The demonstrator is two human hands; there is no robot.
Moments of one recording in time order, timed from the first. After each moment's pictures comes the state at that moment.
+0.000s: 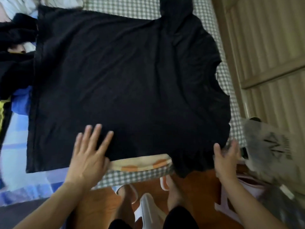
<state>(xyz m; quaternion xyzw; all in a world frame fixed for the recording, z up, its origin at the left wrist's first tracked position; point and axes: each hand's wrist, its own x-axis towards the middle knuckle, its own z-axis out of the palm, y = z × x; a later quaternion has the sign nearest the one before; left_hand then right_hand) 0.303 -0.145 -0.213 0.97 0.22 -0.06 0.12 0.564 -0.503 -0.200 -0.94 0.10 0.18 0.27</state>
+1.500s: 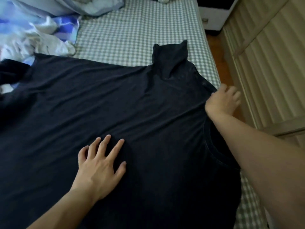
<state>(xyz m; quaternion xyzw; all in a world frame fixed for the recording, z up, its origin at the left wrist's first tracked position) 0.521 -0.168 -0.243 0.93 0.34 -0.13 0.09 0.921 -0.286 -0.227 -0.99 -0.11 -0.03 0.06</state>
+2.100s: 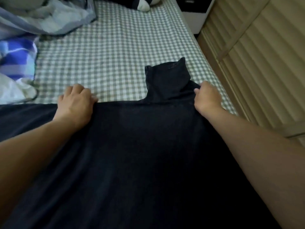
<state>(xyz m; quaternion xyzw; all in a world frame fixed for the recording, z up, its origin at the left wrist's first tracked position) 0.754 0.145 -0.276 0.94 0.34 -0.02 0.11 1.008 -0.147 -0.260 -0.99 -0.12 0.04 0.09</state>
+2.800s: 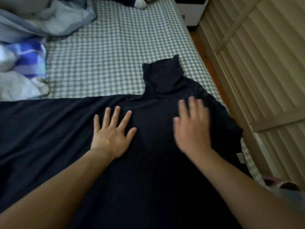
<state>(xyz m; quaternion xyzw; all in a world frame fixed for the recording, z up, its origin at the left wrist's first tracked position) 0.716 0.008 -0.264 0.95 0.25 -0.17 0.08 0.856 -0.200 -0.231 -0.96 -0.29 -0.01 -0.01</state>
